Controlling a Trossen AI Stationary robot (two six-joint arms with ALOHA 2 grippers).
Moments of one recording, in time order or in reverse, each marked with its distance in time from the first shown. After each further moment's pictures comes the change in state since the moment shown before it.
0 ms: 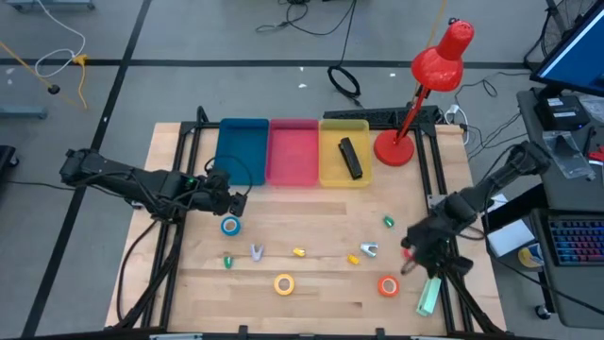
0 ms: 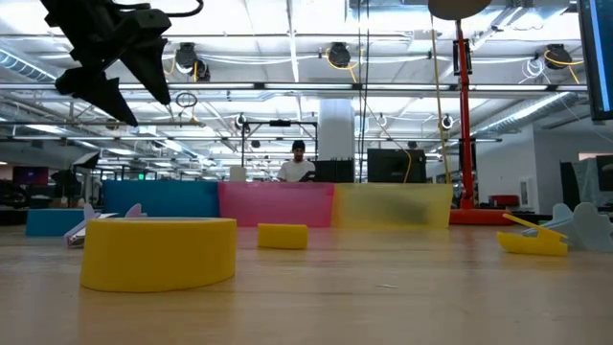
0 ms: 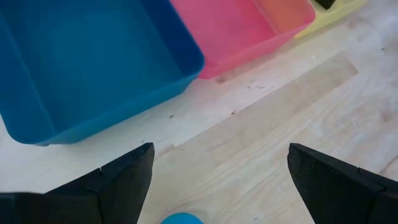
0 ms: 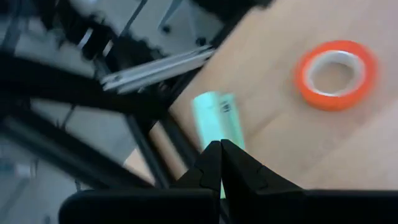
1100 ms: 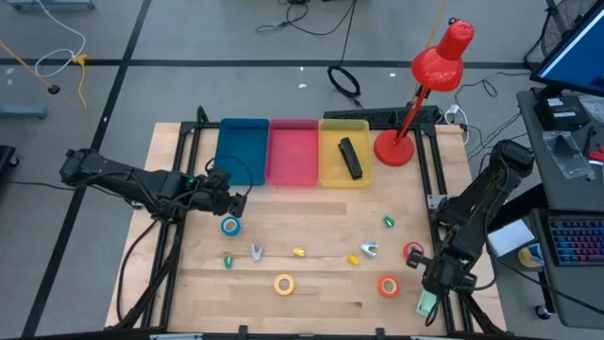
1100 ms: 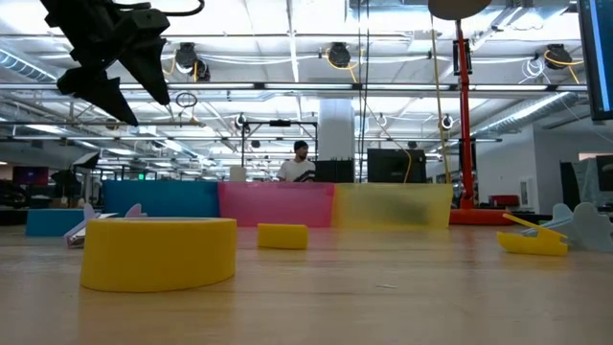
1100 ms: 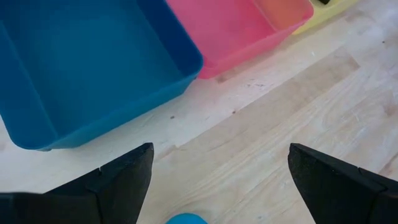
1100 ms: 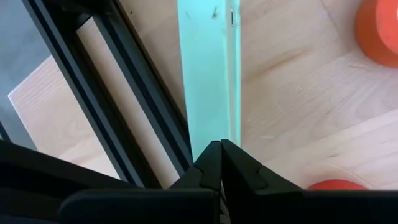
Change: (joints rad) left arm 0.000 0.000 0.000 -0.001 0.000 0.035; right arm 0.417 0.297 0.032 -0.017 0.360 0.014
